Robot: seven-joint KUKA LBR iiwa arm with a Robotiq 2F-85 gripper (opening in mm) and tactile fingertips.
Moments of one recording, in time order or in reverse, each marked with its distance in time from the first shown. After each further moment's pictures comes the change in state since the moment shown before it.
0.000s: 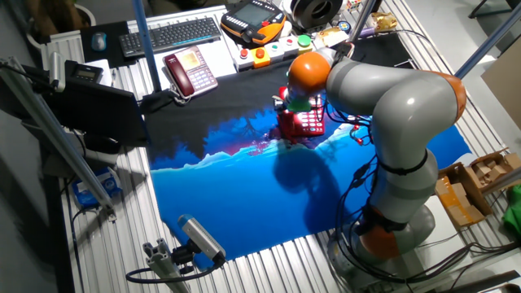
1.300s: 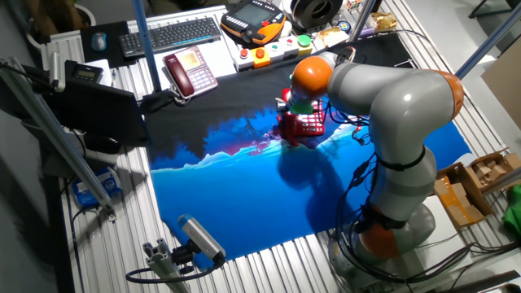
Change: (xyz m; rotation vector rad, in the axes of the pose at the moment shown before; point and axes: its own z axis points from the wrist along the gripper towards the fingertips) arm -0.001 -0.016 0.022 0.005 -0.010 0.023
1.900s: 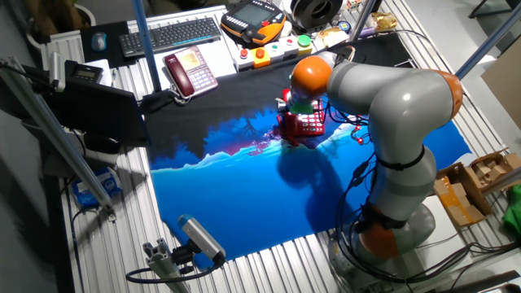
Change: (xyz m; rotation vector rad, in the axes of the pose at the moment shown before) arm 0.000 -0.001 0.001 0.009 0.010 -0.016
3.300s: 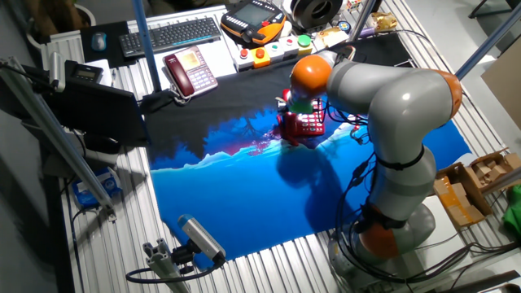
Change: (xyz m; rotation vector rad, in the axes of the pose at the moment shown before) arm 0.000 0.000 0.000 0.006 -0.003 0.007
